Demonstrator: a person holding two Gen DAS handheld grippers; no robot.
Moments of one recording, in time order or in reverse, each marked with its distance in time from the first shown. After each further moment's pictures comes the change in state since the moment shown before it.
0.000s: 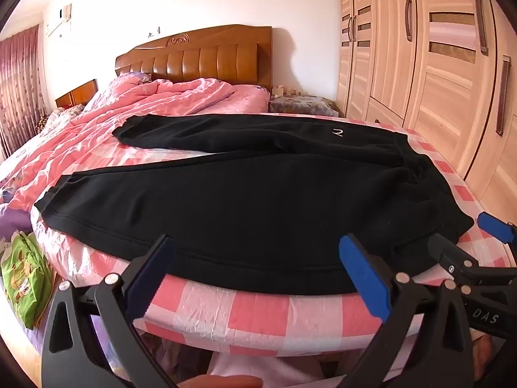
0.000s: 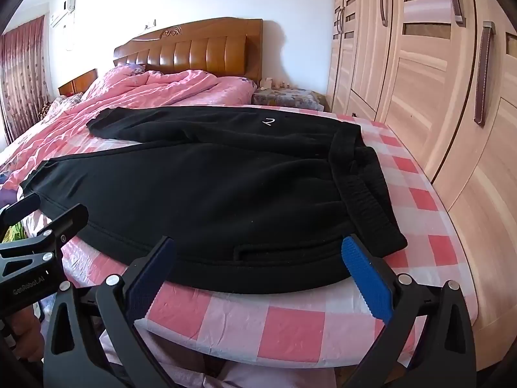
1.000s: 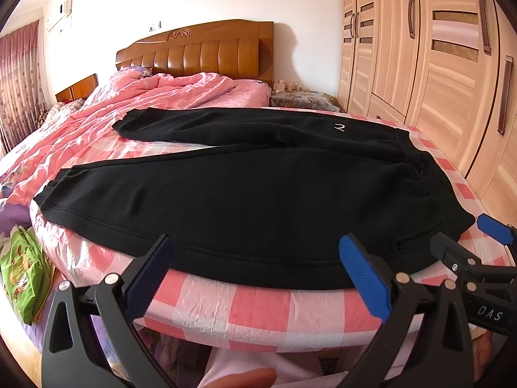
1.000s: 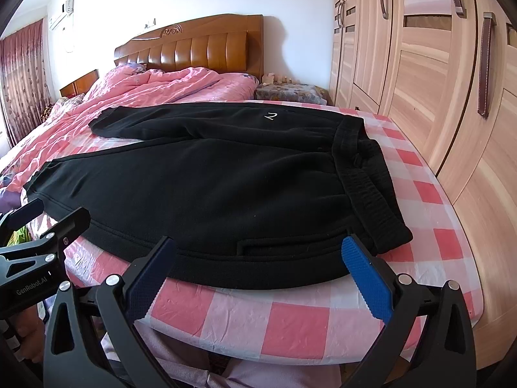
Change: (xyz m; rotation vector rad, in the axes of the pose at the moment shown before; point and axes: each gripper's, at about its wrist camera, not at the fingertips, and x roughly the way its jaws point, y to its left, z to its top) left arm 0.004 0.003 -0.008 -0.010 0.021 -0.001; right arm 0.004 0.001 -0.004 0.013 0.018 0.017
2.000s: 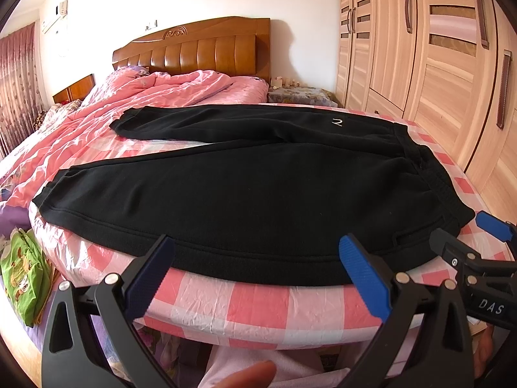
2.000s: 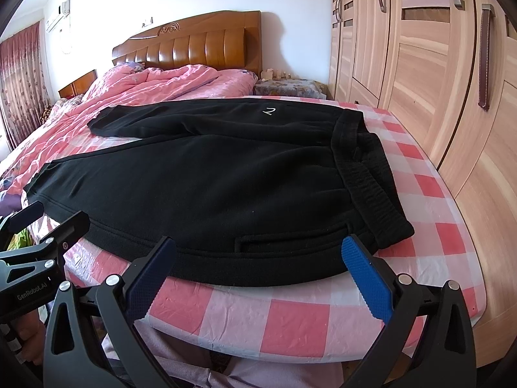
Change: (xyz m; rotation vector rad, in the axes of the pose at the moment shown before) left arm 0.002 -0.001 -0.001 0.017 0.016 -0.004; right arm 0.003 -0.005 -0.006 0.017 0.016 0.009
